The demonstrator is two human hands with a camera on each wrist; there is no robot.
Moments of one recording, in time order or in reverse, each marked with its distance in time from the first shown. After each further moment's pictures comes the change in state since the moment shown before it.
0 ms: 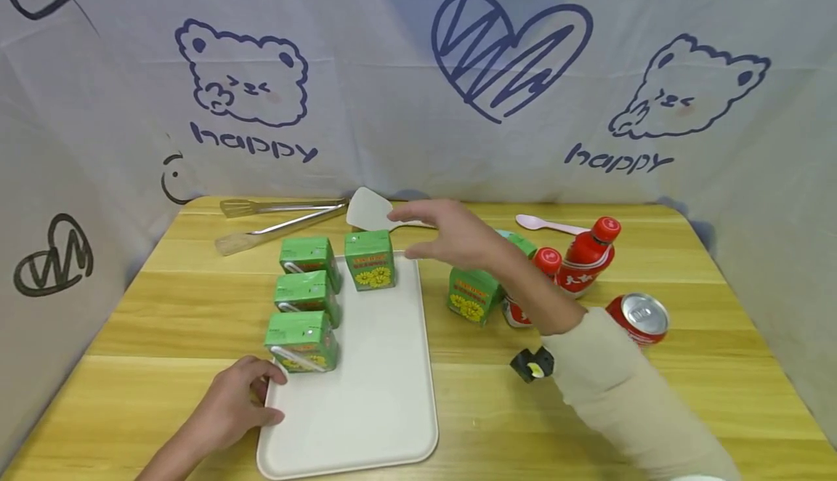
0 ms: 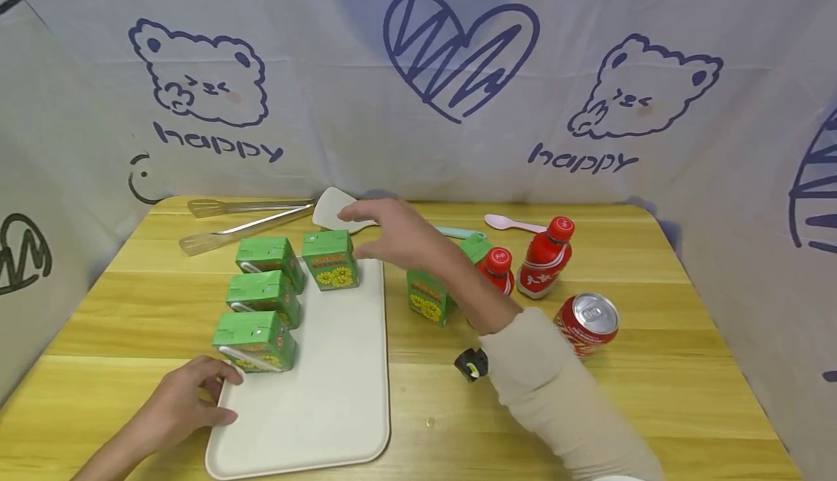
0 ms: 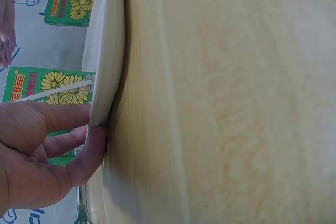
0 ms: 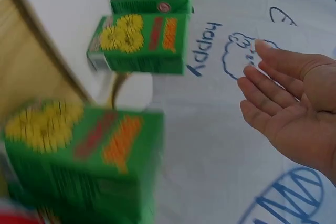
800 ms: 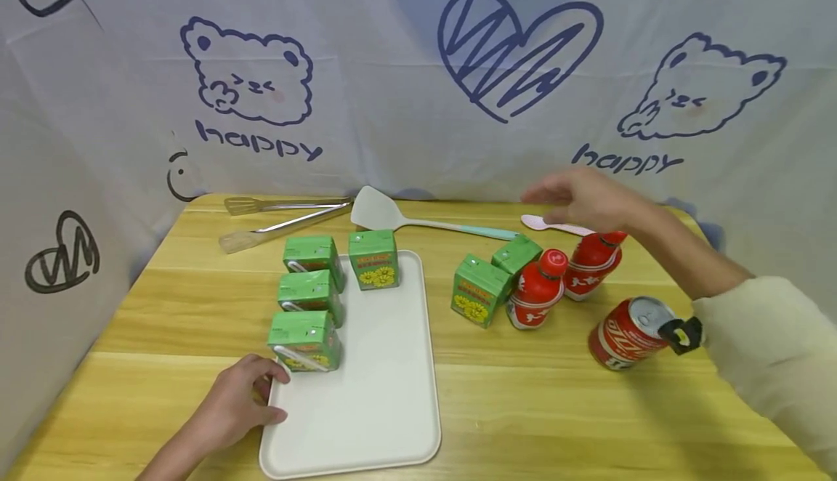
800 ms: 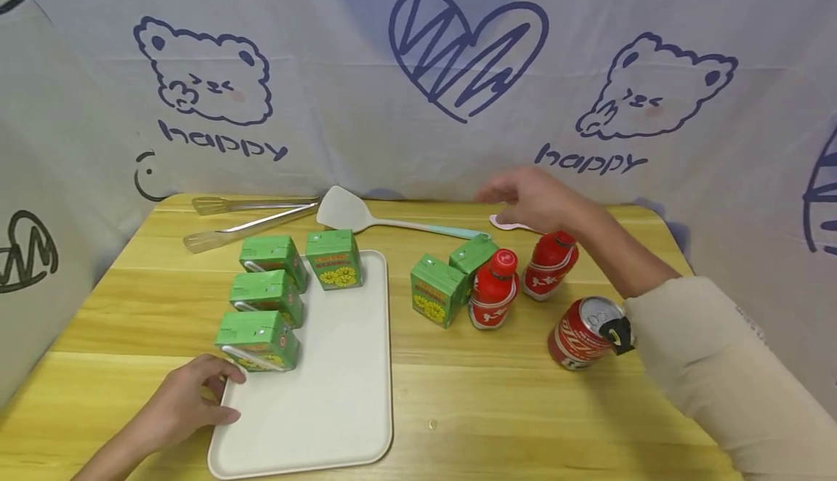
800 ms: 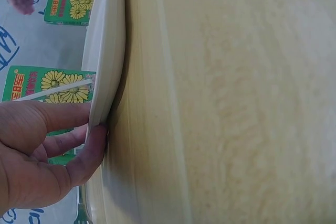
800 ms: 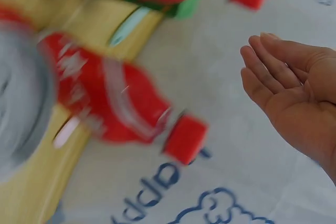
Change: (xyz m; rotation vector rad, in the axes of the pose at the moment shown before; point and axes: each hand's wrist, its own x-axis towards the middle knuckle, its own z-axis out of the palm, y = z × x) left_hand 0.000 0.001 -0.002 -0.012 -0.003 -0.001; right_hand -0.065 0.063 -0.106 -0.180 -0.048 0.231
